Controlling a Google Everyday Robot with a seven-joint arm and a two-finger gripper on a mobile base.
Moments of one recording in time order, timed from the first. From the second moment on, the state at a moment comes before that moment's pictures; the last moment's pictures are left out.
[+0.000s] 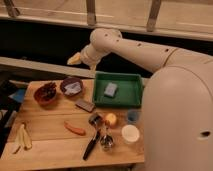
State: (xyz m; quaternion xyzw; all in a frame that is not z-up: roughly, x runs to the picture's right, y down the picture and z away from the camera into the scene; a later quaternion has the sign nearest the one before) arm -0.111 -0.127 0.760 -0.30 -0.07 0.74 0.59
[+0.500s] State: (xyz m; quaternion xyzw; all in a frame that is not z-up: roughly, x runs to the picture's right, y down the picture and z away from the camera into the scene) arm -0.168 -0.111 0.800 -0.30 -0.08 0.74 0.59
